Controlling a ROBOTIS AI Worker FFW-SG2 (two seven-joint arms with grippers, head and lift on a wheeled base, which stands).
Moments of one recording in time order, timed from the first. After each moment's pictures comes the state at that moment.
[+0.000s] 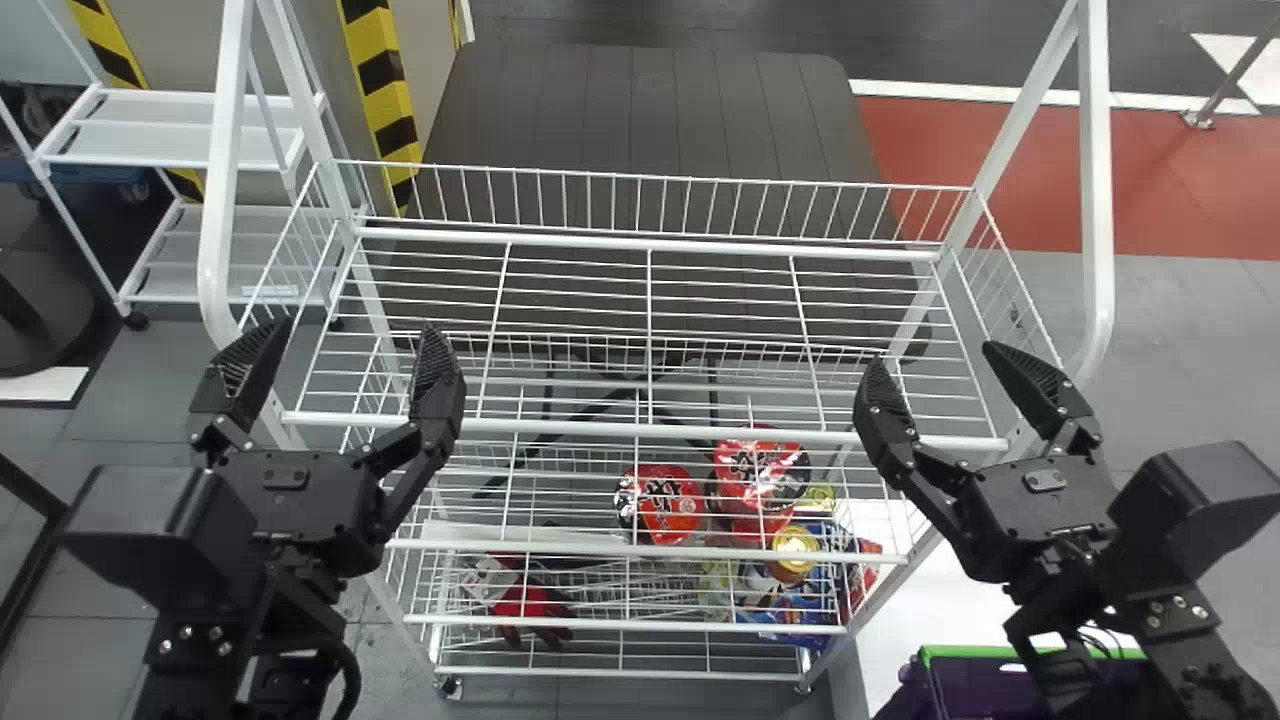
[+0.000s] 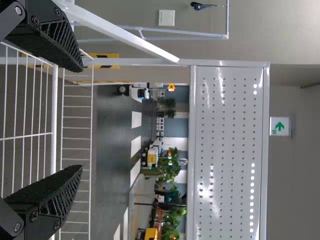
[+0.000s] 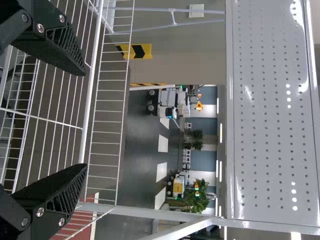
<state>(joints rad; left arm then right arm) 0.60 0.21 -0.20 -2.21 0.05 -0.04 0.24 0.61 -0.19 0.00 -2.19 -0.12 0.04 0.05</state>
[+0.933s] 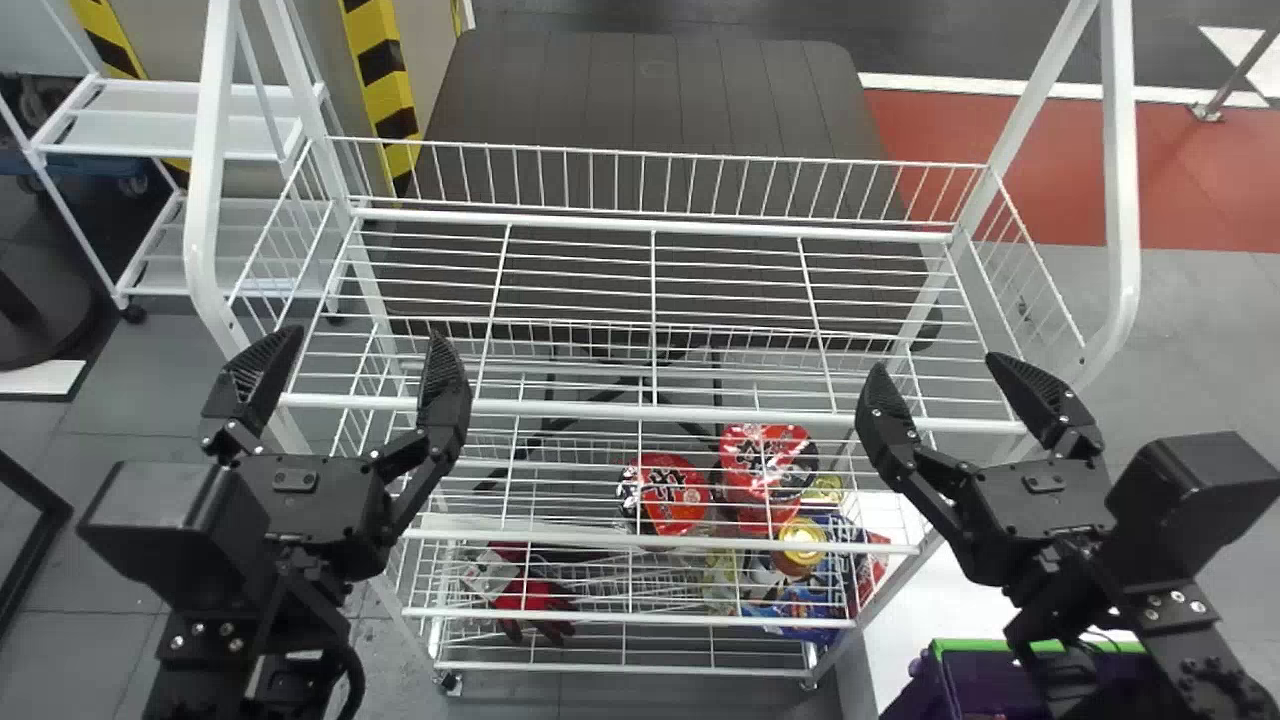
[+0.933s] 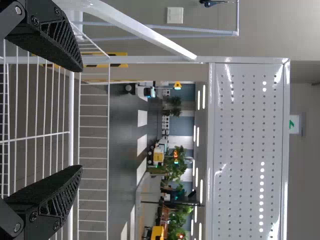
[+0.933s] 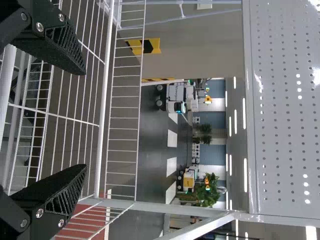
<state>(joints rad) 0.60 0.21 -0.20 -2.20 0.05 -0.02 0.24 0.62 -0.19 0.01 -2.23 -0.14 0.13 0.01</state>
